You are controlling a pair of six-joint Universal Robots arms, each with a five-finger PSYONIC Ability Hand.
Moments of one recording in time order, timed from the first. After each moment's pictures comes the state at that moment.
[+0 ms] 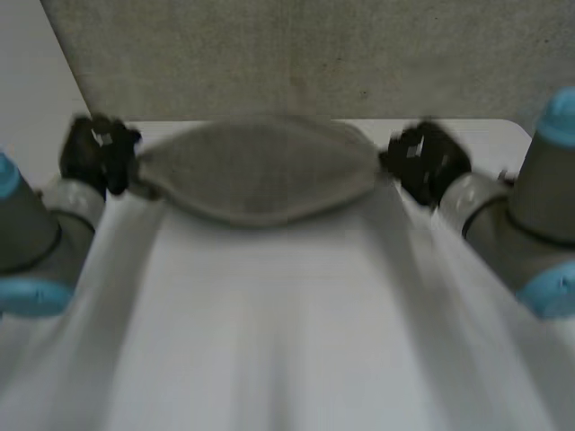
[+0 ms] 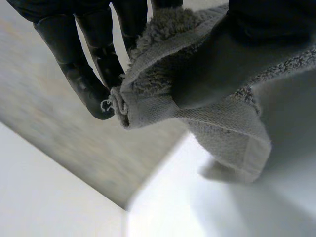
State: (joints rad) left arm 4.50 -1.96 -1.59 3.61 -1.49 3.70; right arm 1.97 -1.18 1.36 -0.02 1.40 2.34; left_hand 1.39 1.48 1.54 1.51 1.49; right_hand 1.32 1.31 1.33 1.33 1.16
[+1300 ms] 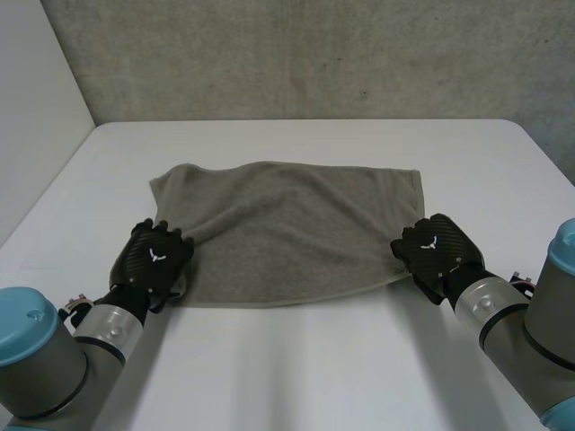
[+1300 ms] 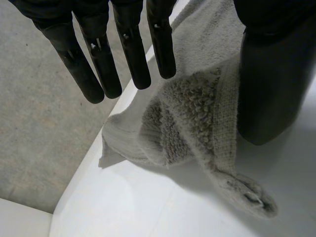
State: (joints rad) left arm 4.44 -1.93 -2.13 3.93 -1.38 3.87; right arm 1.91 -1.31 1.89 -0.26 1.37 2.39; left_hand 0.63 0.63 0.62 0.63 0.61; right_hand 1.32 1.32 1.33 1.33 1.16
